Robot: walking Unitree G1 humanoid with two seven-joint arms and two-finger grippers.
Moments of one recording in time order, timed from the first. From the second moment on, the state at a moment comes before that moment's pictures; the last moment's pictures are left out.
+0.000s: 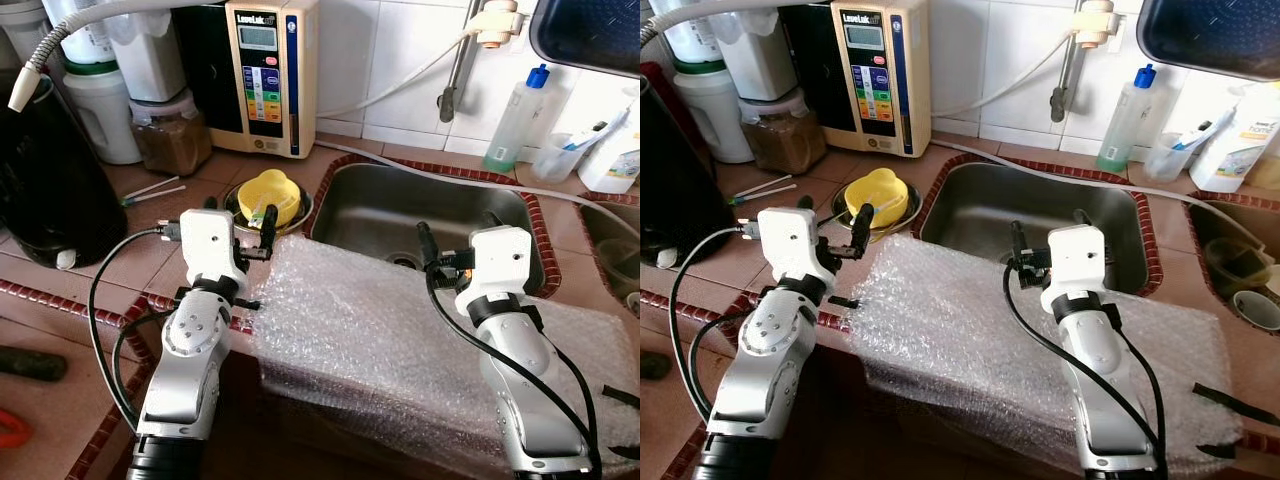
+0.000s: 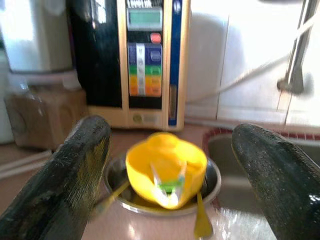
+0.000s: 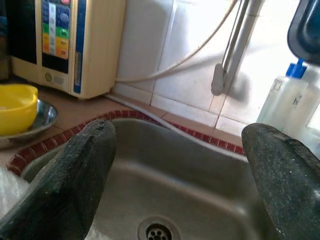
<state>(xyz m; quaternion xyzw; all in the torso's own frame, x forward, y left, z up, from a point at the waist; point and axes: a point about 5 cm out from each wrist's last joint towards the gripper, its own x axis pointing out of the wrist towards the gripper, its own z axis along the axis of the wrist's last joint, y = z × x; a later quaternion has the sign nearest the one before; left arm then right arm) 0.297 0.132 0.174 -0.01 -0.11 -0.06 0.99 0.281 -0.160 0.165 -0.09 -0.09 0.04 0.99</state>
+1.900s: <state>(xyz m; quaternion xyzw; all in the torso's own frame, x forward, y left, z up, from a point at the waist) 0.279 0.124 0.178 -0.02 -0.11 -0.12 0.99 0.273 -0.163 0.171 -0.10 -0.10 0.04 0.99</state>
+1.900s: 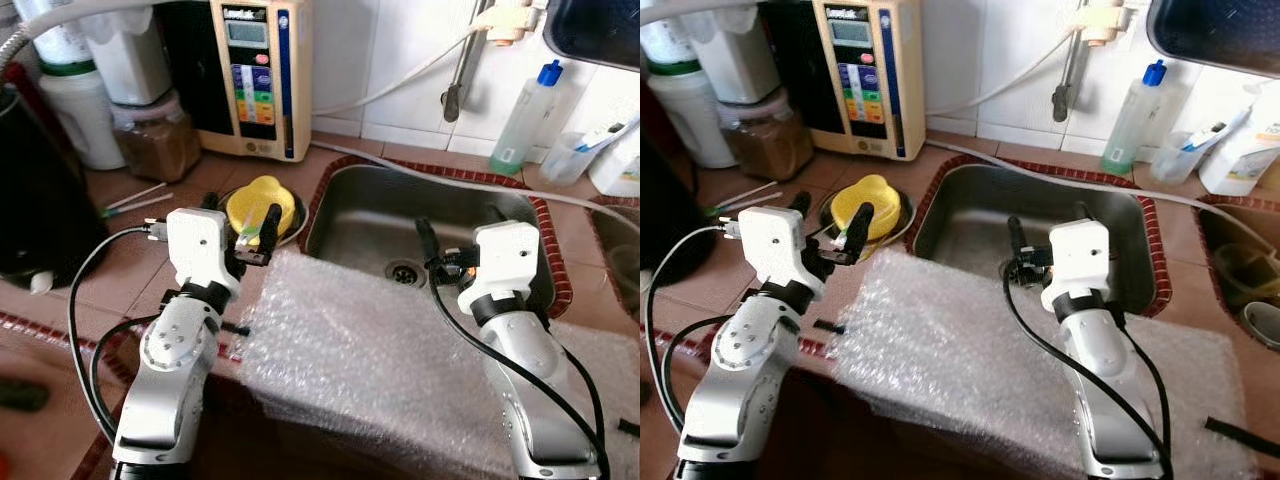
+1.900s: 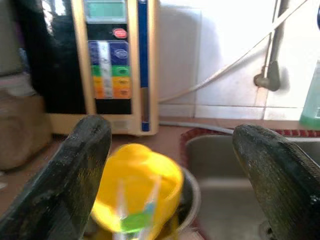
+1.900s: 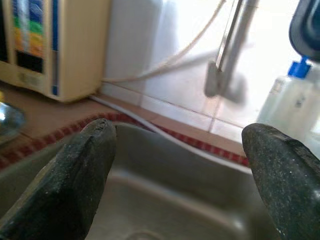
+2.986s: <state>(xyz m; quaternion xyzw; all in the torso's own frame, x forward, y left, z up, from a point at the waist) 0.282 0.126 0.166 -0.01 -0.08 -0.11 0.99 0.273 -0.161 0.169 -0.10 -0.09 0.04 0.99</state>
